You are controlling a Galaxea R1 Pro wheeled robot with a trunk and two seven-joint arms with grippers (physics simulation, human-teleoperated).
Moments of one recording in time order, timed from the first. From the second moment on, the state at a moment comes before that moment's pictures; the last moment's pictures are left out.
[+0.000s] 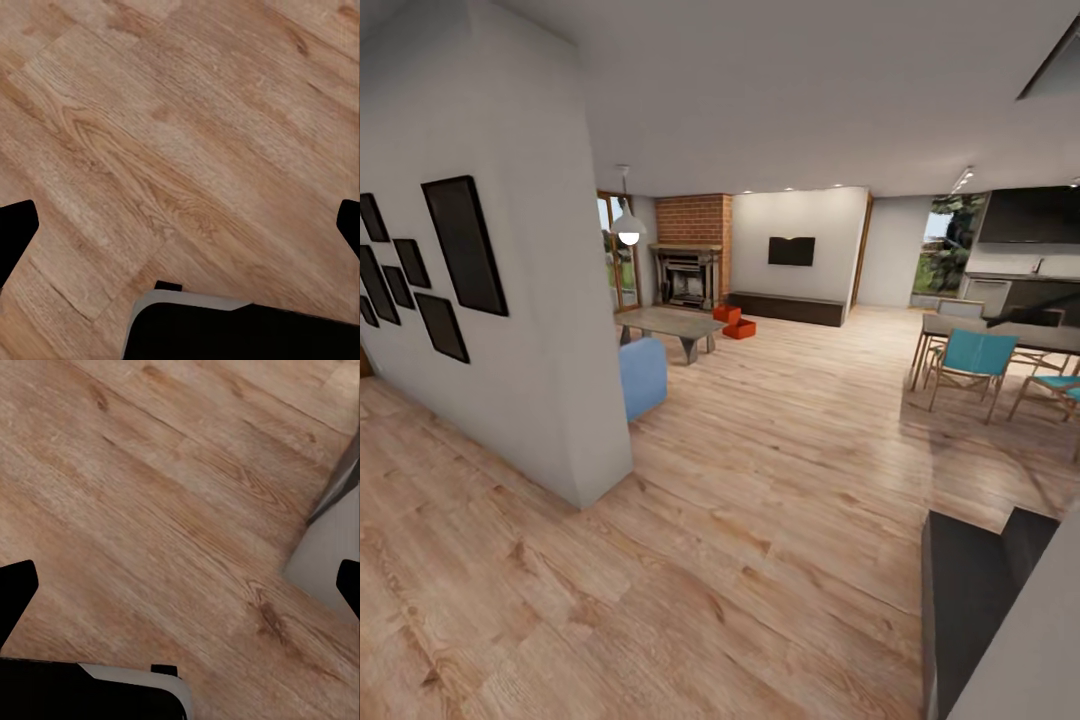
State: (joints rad) left arm 0.00 -0.08 -0.19 0.02 0.29 -0.86 0.13; right arm 0.05 -0.02 0.09 -0.11 0.06 -0.80 -0.11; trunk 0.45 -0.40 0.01
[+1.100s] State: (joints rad) left arm 0.00 -0.08 -0.19 0.02 0.29 -0.86 0.13; right arm 0.05 -0.02 0.09 -0.11 0.06 -0.80 -0.11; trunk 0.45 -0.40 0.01
